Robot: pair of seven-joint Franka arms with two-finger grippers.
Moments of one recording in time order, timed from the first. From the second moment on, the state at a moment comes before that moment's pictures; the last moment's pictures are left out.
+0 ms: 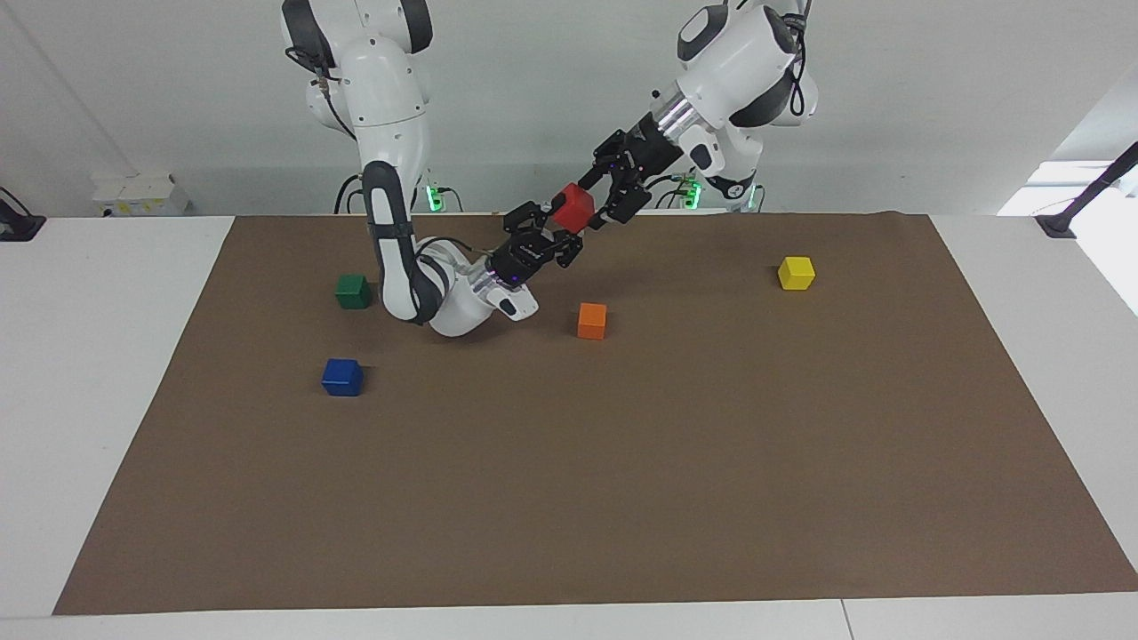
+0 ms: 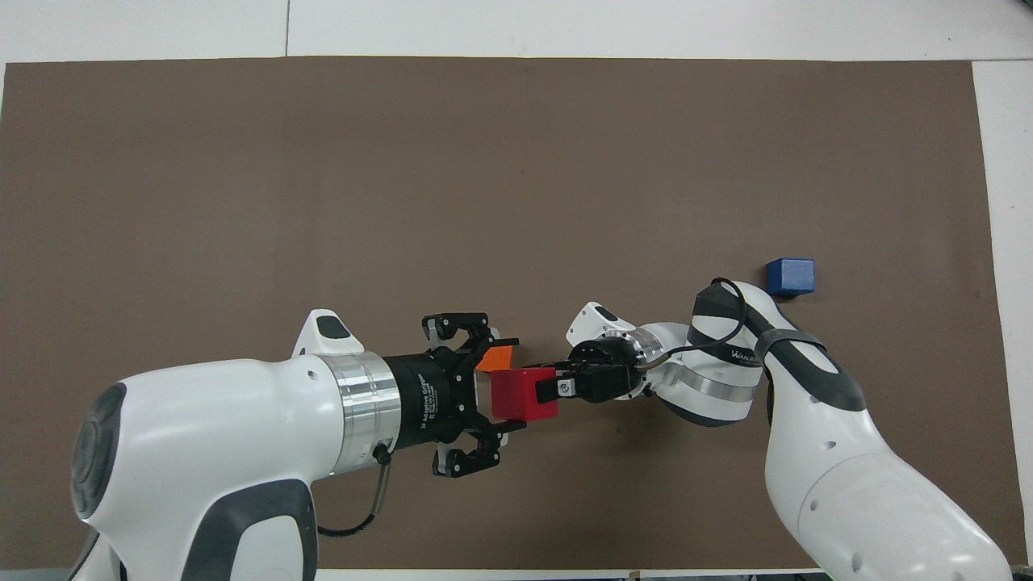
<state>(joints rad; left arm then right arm) -0.37 -0.30 -0.18 -2.17 -0.78 2.26 -1.79 0.40 0.47 -0.05 -2.26 2.14 0.91 -1.19</state>
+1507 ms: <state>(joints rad) 0.05 -0.05 -0.14 -1.66 0.04 1.57 -0.26 0.33 0.04 -0.07 -2.09 1.75 1.81 -0.48</state>
